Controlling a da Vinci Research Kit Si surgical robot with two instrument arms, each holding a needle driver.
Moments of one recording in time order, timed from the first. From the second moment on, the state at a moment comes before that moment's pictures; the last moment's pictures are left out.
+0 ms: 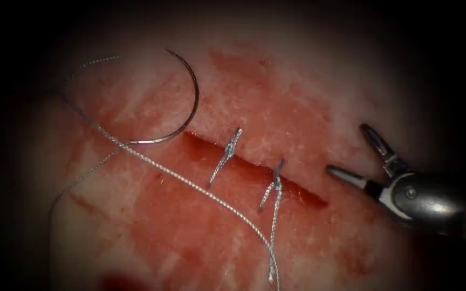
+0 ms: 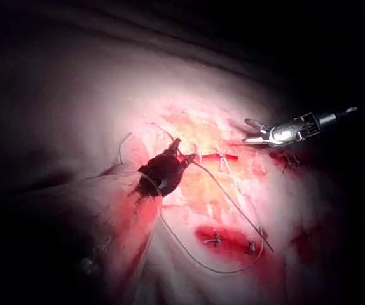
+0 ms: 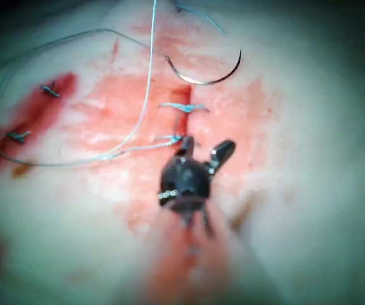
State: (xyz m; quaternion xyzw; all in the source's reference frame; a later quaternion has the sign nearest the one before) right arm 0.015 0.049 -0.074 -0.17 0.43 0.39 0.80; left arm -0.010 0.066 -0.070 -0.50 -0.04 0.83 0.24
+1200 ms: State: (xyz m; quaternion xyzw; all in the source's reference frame) right arm 0.014 0.046 -0.078 -0.13 0.45 0.36 0.80; left arm -0.031 0.050 -0.063 -0.45 -0.05 0.89 0.04
